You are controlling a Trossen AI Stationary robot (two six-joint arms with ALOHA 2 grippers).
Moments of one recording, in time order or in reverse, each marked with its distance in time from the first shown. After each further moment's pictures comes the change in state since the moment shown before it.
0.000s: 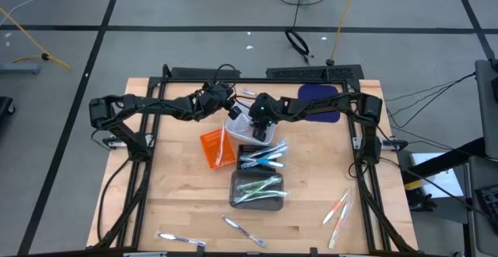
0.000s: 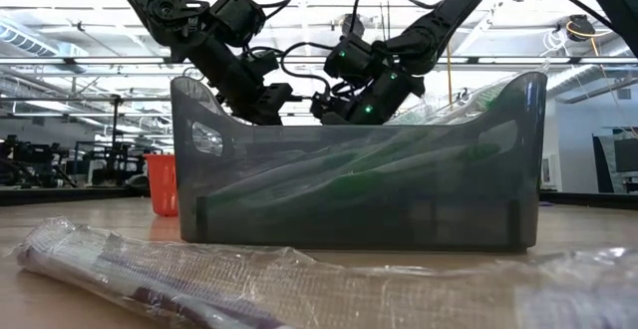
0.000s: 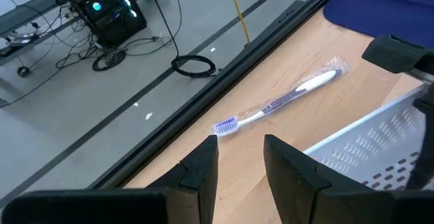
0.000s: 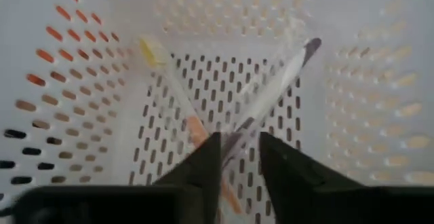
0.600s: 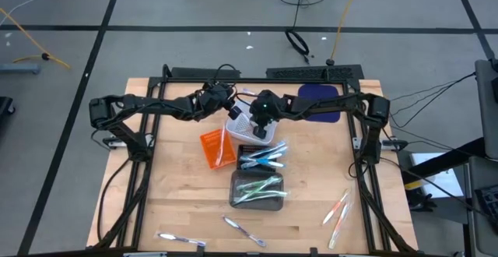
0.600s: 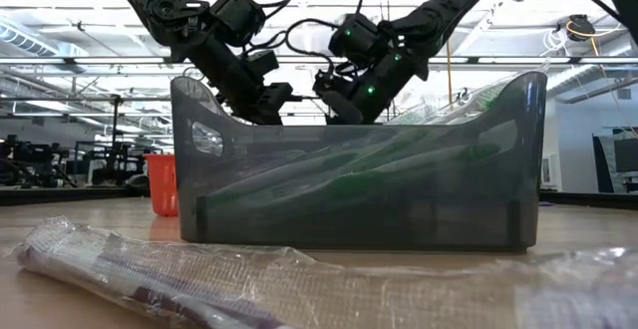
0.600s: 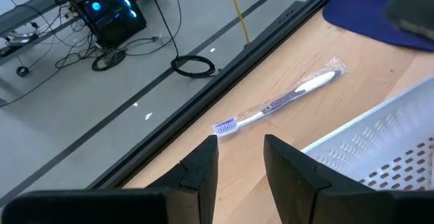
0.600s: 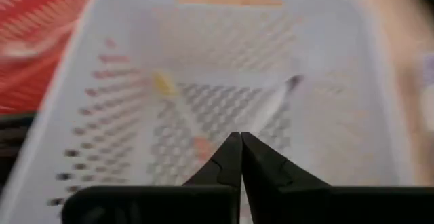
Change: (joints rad) left arm 0.000 0.000 0.000 0.002 0.000 -0.004; right arm 0.007 -0.078 -0.001 -0.015 0.040 -0.028
